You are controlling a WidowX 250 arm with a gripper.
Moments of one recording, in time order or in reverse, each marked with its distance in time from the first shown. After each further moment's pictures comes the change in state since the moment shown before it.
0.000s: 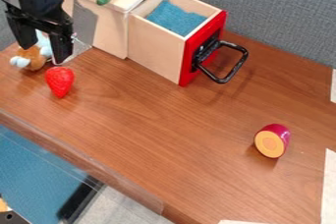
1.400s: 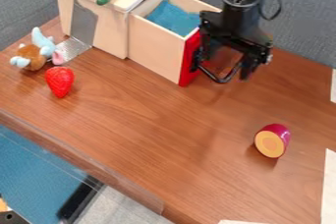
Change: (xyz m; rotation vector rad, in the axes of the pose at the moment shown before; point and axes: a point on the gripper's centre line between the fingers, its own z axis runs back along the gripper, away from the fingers) arm 0.107 -0.238 -0.001 -0.102 -0.139 -0.239
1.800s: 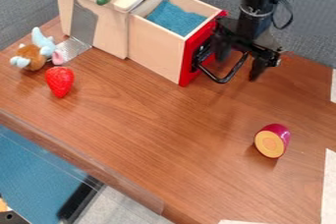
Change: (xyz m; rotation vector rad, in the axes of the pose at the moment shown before) arm 0.025 0.004 -0.032 0.062 0.008 0.014
